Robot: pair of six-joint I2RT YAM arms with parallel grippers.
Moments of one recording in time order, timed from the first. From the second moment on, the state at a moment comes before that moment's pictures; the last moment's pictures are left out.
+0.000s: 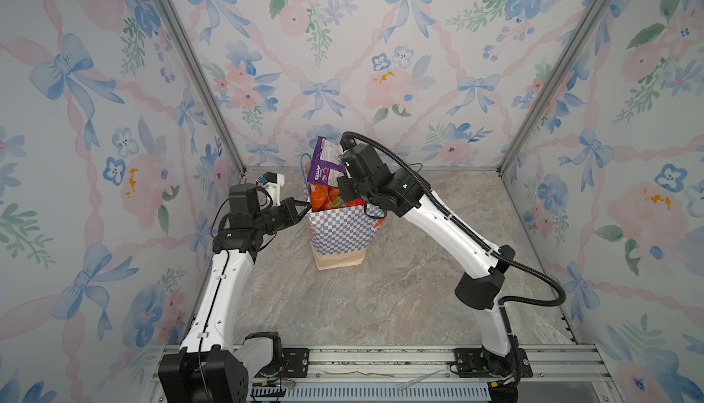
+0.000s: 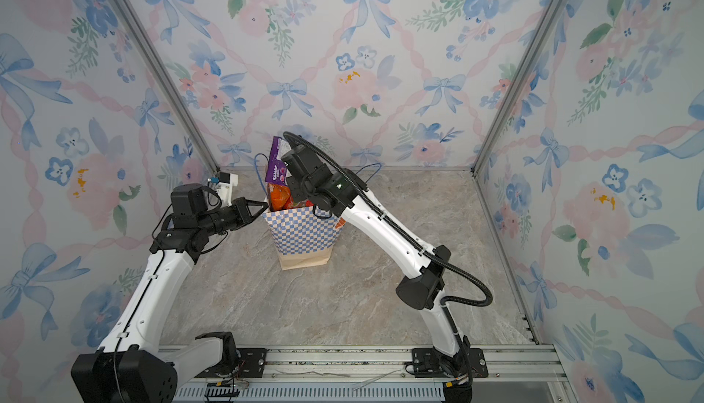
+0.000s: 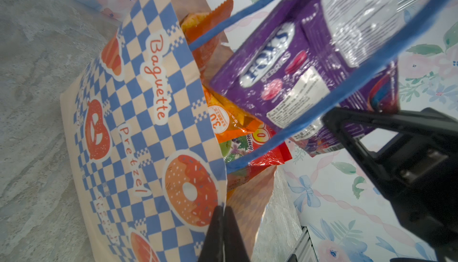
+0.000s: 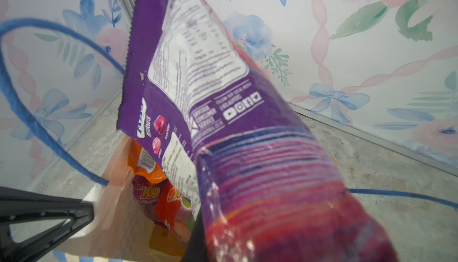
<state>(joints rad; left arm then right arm) 0.06 1.13 1.02 -0.41 0.76 -0.50 0.96 2.13 2.53 -1.04 0.44 0.24</state>
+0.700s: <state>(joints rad) 0.06 1.13 1.02 -0.41 0.76 -0.50 0.97 2.03 2.50 -1.13 0.59 0.06</state>
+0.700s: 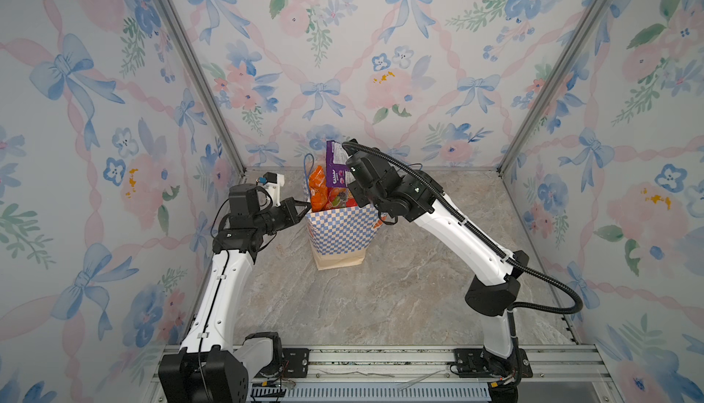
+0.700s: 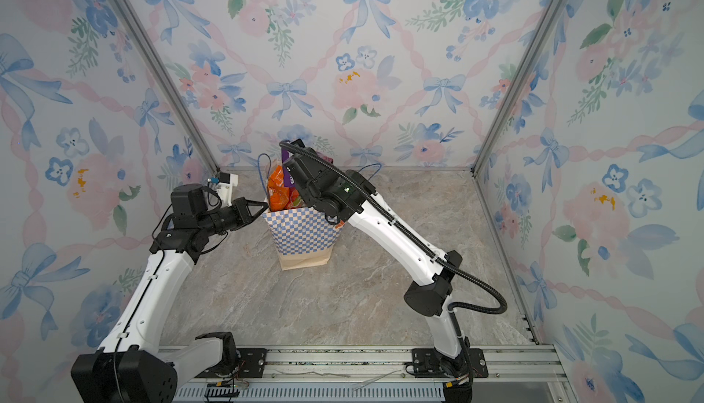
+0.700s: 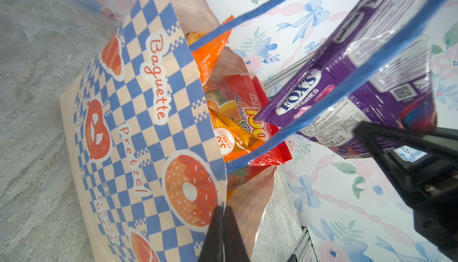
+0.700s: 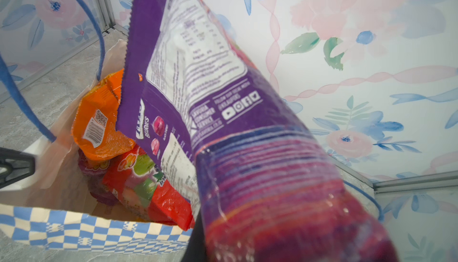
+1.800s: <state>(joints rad) 0.06 1.12 1.02 -0.42 0.75 -0.50 0.95 2.11 2.51 -1.13 0.52 -0.06</state>
